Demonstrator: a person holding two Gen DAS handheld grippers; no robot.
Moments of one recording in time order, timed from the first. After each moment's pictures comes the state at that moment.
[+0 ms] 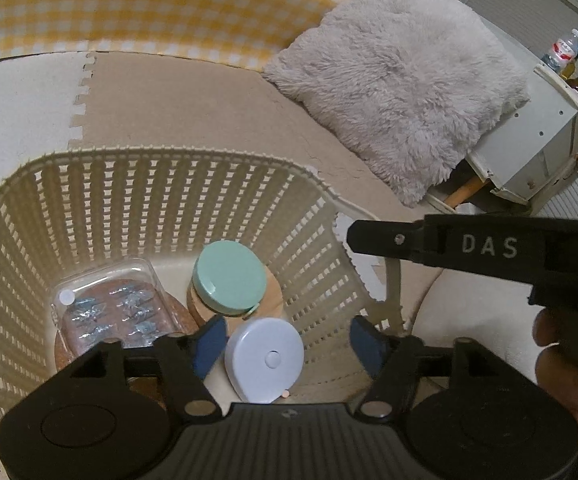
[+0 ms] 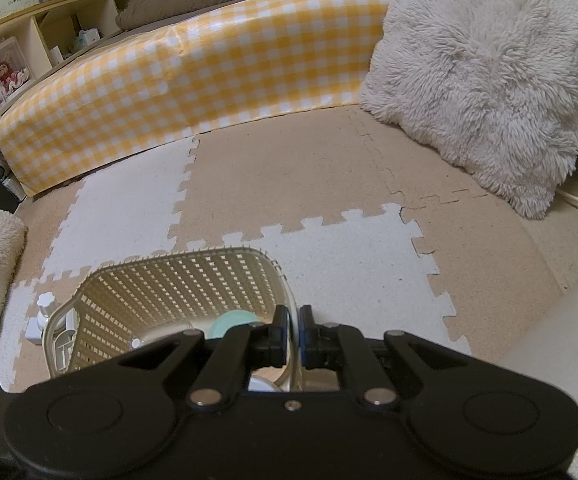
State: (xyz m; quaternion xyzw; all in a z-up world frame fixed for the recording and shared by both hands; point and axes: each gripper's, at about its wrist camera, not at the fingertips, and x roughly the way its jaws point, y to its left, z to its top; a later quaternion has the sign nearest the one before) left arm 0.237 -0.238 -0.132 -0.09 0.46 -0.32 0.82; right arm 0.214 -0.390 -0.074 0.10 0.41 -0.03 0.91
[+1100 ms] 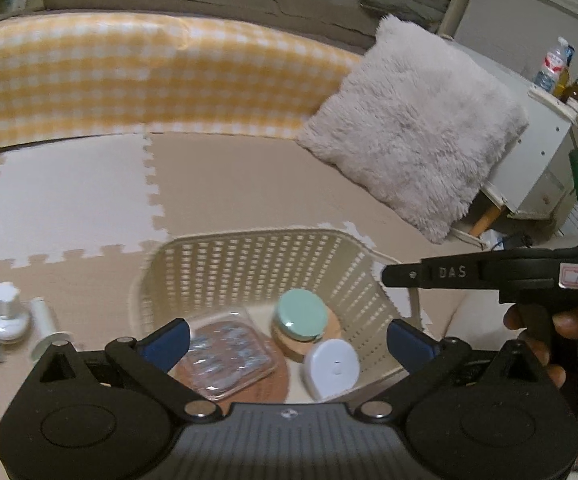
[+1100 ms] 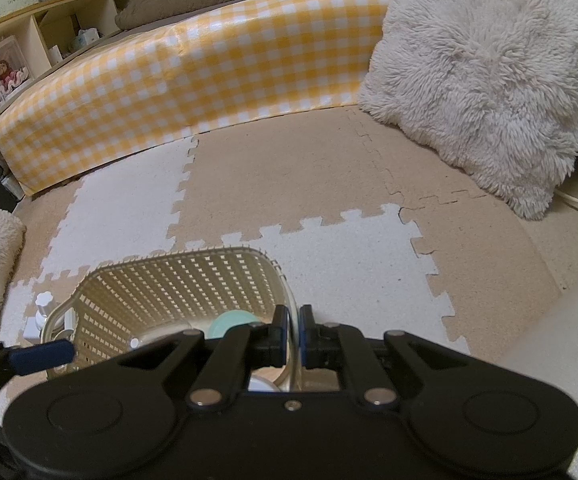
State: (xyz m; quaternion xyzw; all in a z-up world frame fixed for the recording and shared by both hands) left arm 0.206 -0.177 -0.078 -0.04 0.38 -0.26 0.88; right arm 0.214 -0.391 -0.075 0.10 0.41 -0.03 0.91
